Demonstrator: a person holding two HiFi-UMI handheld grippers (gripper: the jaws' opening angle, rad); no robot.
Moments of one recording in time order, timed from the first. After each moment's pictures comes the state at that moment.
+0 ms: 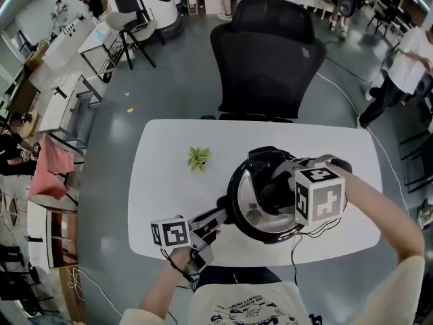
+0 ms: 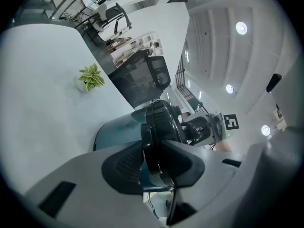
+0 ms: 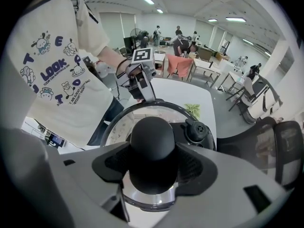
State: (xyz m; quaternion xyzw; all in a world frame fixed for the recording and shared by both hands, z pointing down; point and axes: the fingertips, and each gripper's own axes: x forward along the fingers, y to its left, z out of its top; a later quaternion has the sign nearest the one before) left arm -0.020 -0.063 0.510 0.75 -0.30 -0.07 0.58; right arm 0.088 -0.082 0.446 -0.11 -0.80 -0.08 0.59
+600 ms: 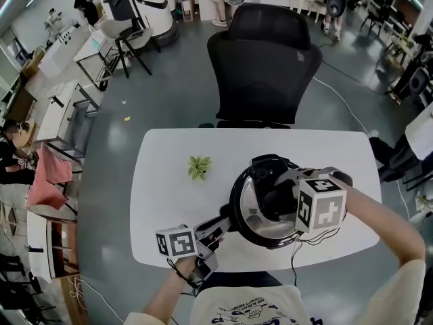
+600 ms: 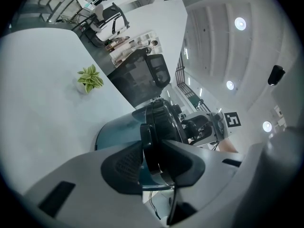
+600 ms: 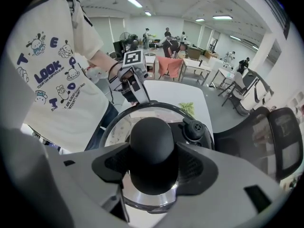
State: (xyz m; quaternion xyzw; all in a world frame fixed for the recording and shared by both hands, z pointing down) left arm -0.020 -0.062 0.513 0.76 -0.30 -0.06 0.58; right arm 0.085 -0.085 0.449 -0.06 -0.81 -0.06 0.58
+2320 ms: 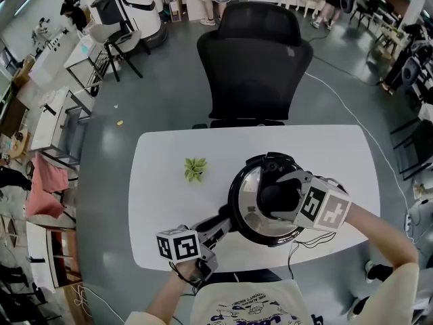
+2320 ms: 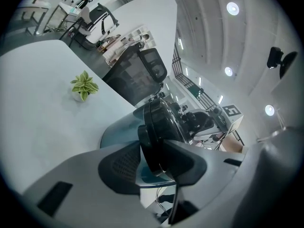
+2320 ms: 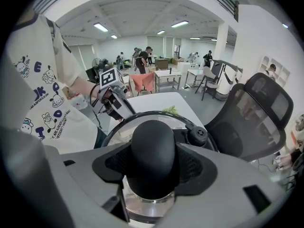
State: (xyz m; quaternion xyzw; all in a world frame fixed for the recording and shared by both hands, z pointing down) left arm -0.021 -0.061 0.514 0.78 -0.30 0.00 0.54; right arm 0.078 -0.093 0.442 0.09 -0.86 0.06 0.49
